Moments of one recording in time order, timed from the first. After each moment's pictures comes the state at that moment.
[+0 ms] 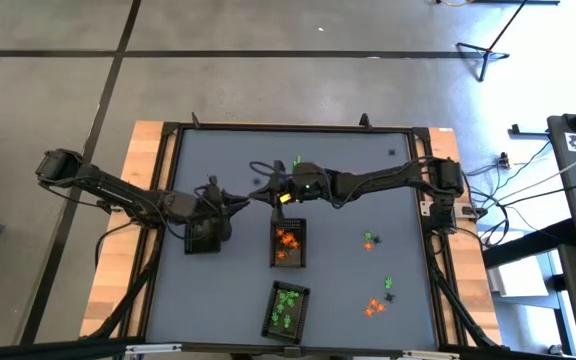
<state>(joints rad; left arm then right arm) -0.20 1.00 0.23 0.55 -0.54 -0.23 -0.06 1.92 1.27 0.43 -0.12 0.04</state>
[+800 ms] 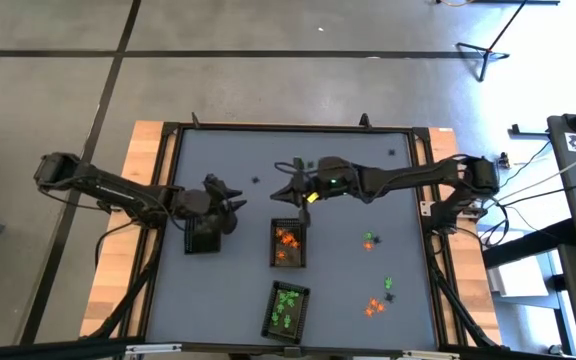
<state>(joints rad) -0.11 1.00 0.32 0.14 -0.53 -0.44 -0.07 1.66 1.09 0.32 -0.21 -0.05</state>
